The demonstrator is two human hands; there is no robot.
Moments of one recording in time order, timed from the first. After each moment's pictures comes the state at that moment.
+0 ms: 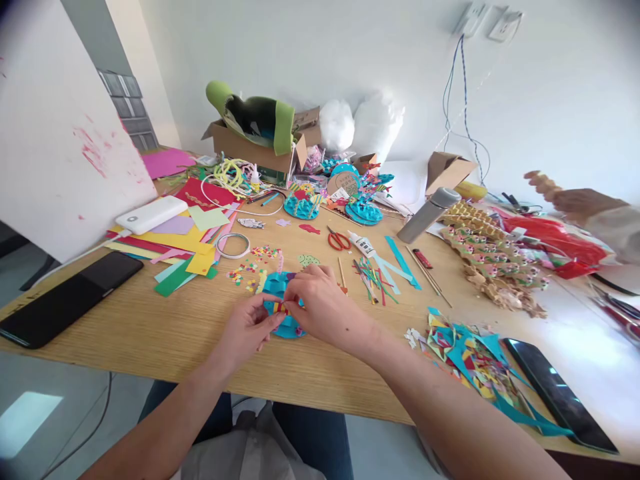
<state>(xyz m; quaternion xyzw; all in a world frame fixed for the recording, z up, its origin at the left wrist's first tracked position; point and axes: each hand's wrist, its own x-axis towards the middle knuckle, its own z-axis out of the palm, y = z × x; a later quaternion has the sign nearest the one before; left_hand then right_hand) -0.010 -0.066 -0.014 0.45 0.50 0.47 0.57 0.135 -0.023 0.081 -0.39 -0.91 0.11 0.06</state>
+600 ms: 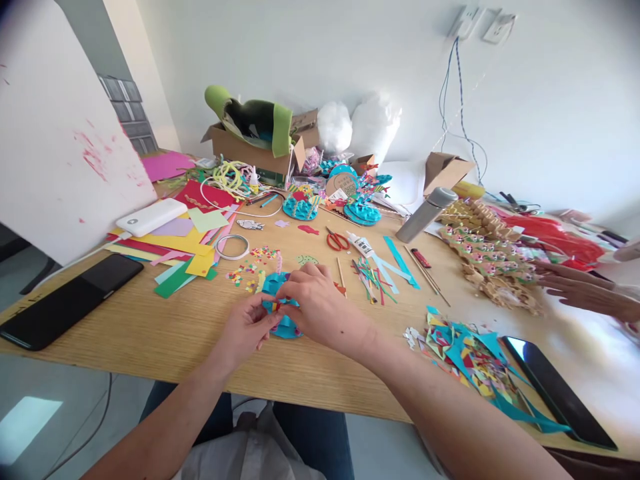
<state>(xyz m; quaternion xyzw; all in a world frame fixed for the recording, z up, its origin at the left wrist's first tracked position) -0.009 -0.065 -0.014 0.44 0.50 0.49 0.57 0.137 -0.024 0.080 -0.36 -0.93 0.09 0.07</state>
